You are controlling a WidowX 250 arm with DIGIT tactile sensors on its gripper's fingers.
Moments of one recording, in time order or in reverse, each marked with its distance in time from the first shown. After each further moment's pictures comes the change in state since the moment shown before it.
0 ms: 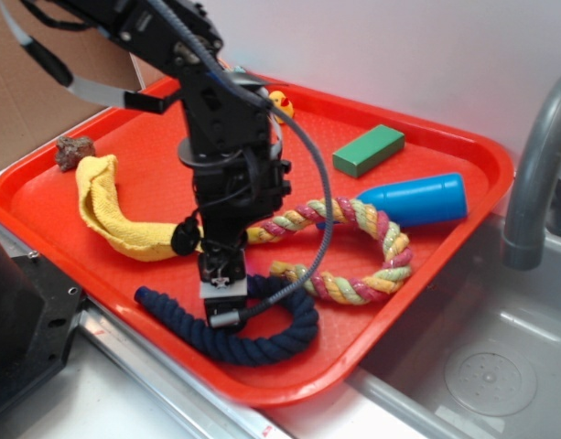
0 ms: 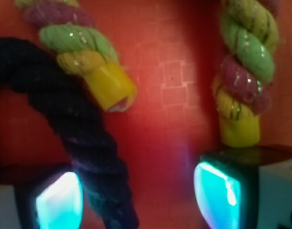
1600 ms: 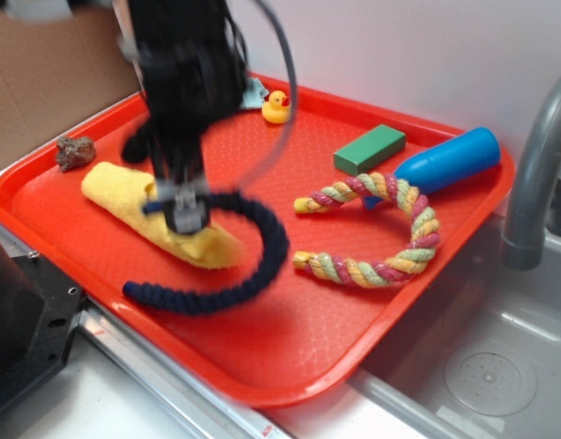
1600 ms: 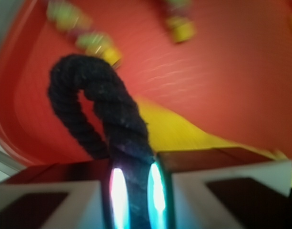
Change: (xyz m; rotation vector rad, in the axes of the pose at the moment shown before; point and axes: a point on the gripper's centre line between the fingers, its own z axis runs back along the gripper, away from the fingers) arm -0.028 0.003 0.108 0.060 -0.010 0.368
